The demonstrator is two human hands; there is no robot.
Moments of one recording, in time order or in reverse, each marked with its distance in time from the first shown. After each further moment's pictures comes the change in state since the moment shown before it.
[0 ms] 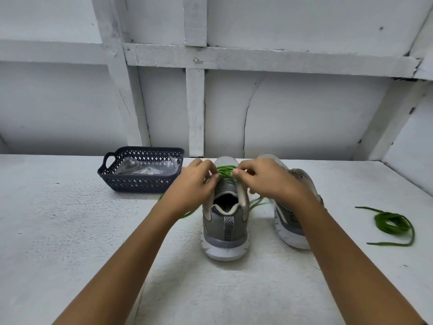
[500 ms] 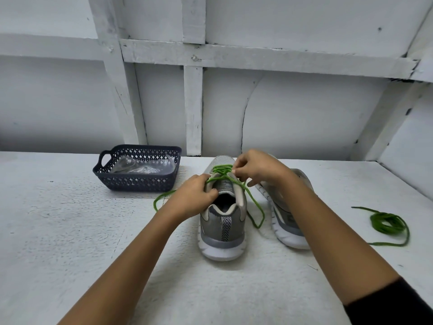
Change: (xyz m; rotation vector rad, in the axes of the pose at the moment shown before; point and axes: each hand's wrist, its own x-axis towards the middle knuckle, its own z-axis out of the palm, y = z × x) left_hand -0.001 -0.004 0.018 -0.076 -0.234 -0.266; right_hand 0.037 0.005 0.000 0.230 -0.197 0.231
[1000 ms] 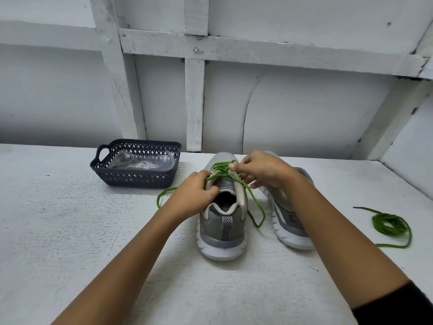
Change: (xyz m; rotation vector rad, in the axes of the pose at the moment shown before) left_hand -0.001 0.001 0.005 -0.048 0.034 -0.032; right_hand 0.003 0.009 0.002 0.230 -0.056 0.078
